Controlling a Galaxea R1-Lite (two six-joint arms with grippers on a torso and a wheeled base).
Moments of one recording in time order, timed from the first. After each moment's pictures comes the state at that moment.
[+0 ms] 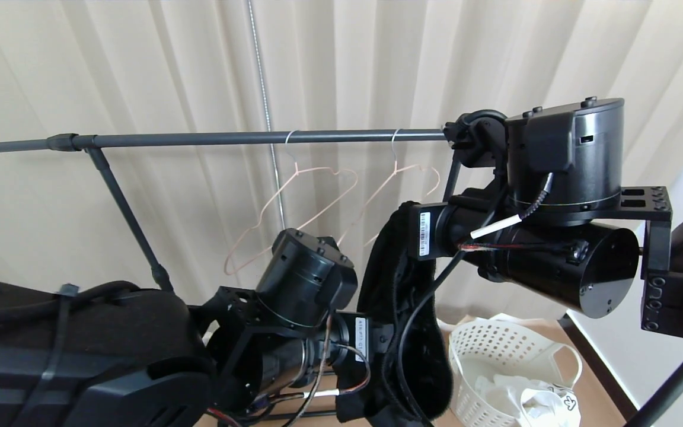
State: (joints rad) left arm -0.89 1.82 -0.98 -0.15 0.22 -0.54; right arm 0.82 1.69 -1.15 -0.19 -0.45 0.30
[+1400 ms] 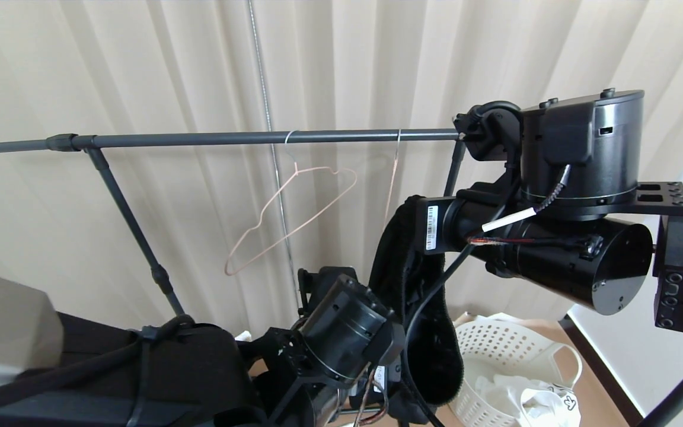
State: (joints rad) left arm -0.98 1.90 -0.98 -0.15 0.40 -0.59; right arm 0.81 1.67 -1.15 -0.20 -0.46 0.29
